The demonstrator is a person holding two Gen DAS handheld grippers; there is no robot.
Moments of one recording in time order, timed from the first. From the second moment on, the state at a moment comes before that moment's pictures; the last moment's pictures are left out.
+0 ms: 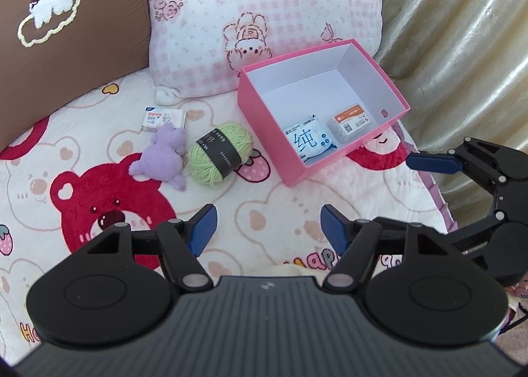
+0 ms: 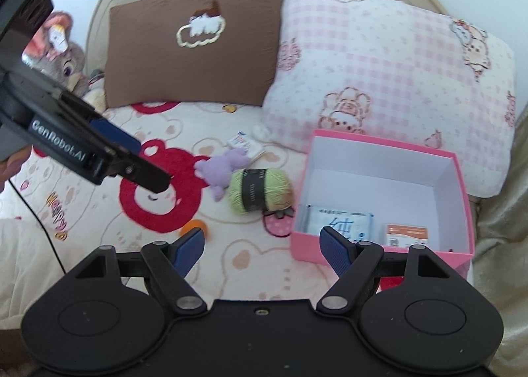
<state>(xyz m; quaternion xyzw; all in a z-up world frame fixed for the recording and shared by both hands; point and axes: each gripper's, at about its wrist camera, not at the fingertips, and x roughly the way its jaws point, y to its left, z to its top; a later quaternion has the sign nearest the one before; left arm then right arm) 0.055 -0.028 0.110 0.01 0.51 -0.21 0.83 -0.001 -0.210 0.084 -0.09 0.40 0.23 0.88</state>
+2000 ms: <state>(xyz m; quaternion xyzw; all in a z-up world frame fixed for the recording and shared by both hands) 0.065 0.061 -0.043 -0.06 0.53 -0.16 0.83 0.028 -0.080 -0.065 -0.18 0.44 0.37 0.80</state>
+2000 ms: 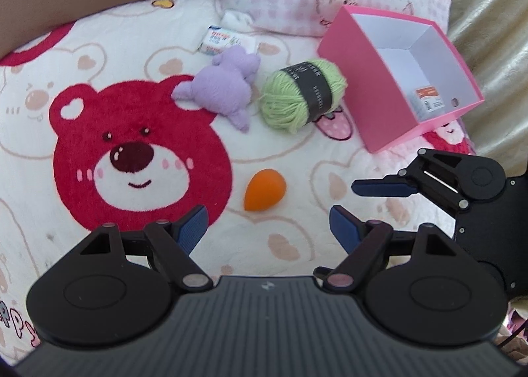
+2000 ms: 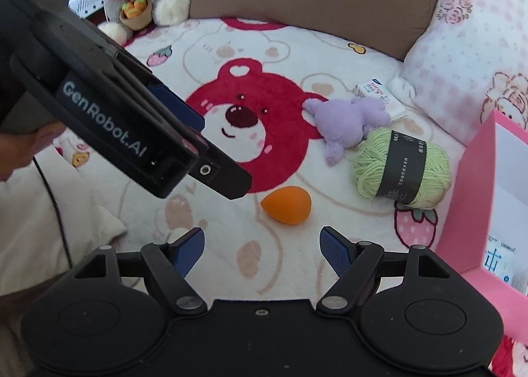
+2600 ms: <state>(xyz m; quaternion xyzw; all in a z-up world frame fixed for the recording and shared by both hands) 0.077 0.076 -0.090 -0.10 0.52 -0.17 0.83 0.051 -0.058 -0.104 -0.20 0.44 0.37 0.79</state>
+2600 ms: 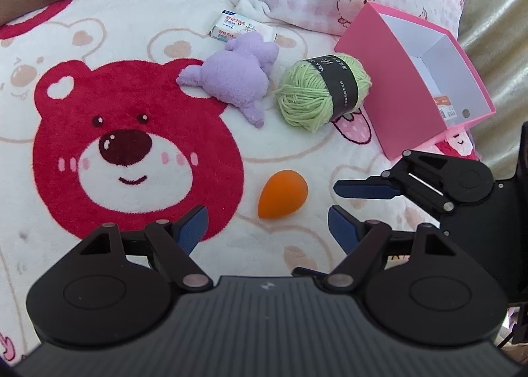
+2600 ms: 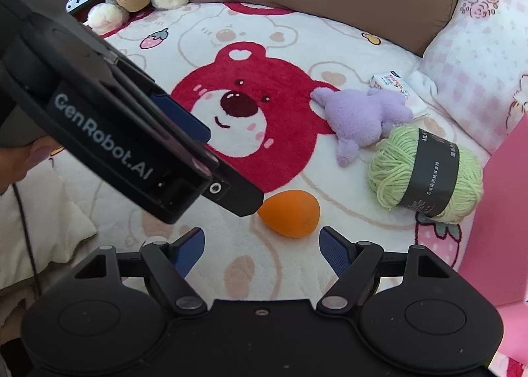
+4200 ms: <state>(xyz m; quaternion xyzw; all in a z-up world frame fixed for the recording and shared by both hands) 0.088 0.078 -0.157 -0.23 0.50 -0.18 0.82 0.076 -0.055 -0.143 -0.15 0.45 0.32 0.82</state>
